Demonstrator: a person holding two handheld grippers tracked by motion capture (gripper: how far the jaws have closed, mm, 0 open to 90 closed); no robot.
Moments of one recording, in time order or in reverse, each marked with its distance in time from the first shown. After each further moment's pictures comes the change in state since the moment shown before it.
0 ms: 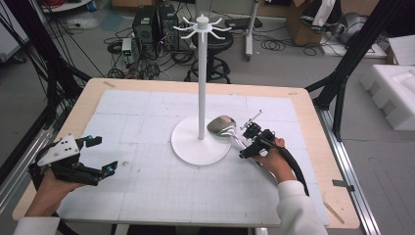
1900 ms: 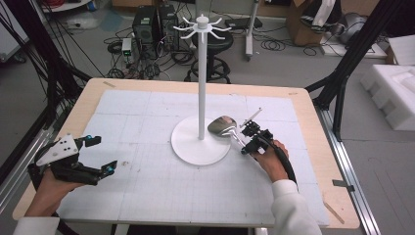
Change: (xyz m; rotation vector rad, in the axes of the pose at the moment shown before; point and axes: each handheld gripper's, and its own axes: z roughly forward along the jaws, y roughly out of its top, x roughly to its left) left arm 0.000 0.000 -0.001 -0.006 0.006 -0.004; right arm -0.005 0.004 0.004 0.048 0.055 0.077
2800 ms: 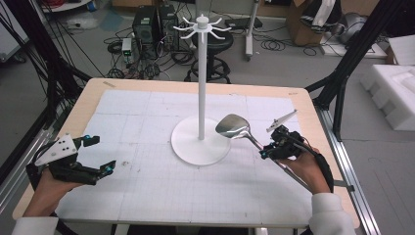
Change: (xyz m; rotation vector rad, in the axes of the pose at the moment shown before) left arm 0.001 0.001 -0.004 0.003 0.013 0.004; right arm -0.014 -0.060 -0.076 -0.196 0.129 -0.202
